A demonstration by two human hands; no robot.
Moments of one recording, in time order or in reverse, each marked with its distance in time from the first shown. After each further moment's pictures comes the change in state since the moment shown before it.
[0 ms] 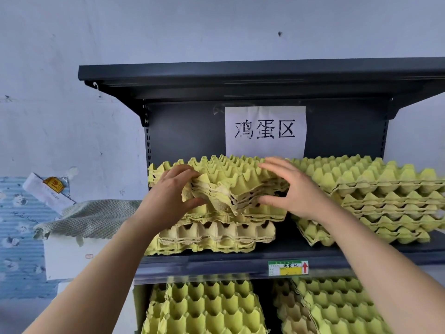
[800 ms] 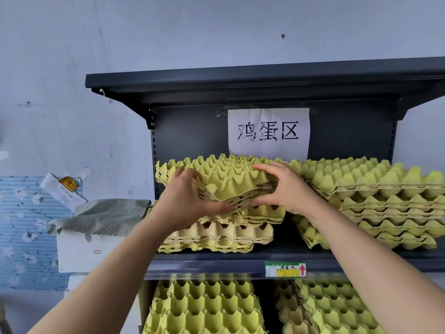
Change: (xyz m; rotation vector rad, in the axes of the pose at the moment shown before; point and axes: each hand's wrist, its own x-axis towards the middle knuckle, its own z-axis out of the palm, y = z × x) left_hand -0.006 0.063 -0.009 -0.174 -0.075 -0.329; right_hand 0.018 0.011 0.005 0.114 -0.033 0.079
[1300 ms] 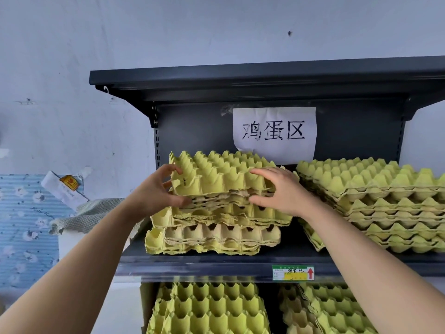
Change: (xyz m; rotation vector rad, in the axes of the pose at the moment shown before) left_hand 0.035 -0.077 -0.030 -0.512 -0.149 -0.051; right_hand 0.012 -0.005 0.018 -0.232 -0.060 -0.036
